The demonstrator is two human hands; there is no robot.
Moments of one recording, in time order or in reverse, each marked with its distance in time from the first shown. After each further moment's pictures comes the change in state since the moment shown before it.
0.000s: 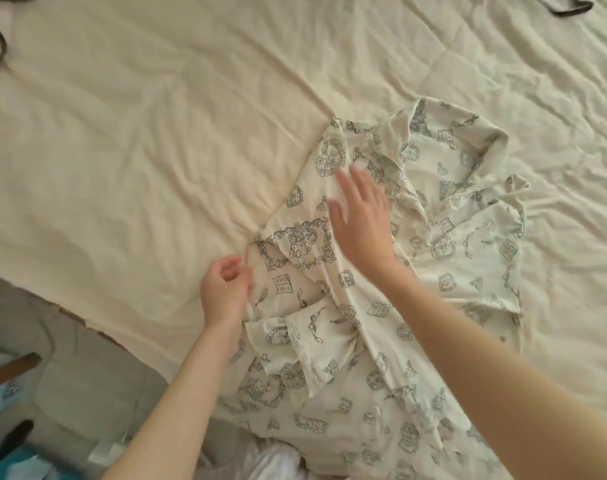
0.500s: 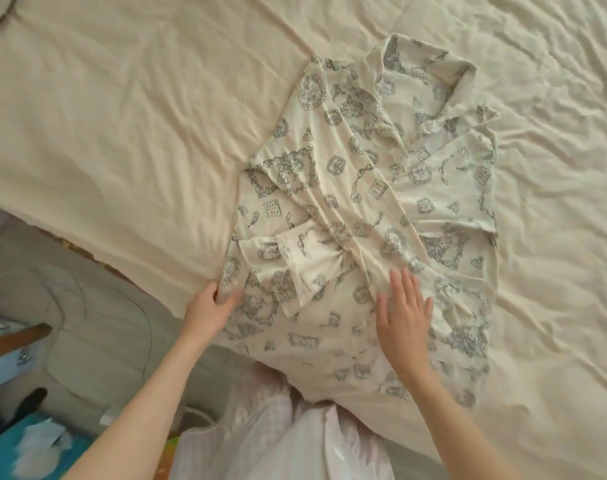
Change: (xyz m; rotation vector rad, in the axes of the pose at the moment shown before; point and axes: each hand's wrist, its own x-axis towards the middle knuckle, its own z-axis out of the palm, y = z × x) left_hand -0.071 -0.123 -0.081 0.630 -0.242 0.121; right_hand -0.281 0.086 0.023 -0.073 -0.026 0.333
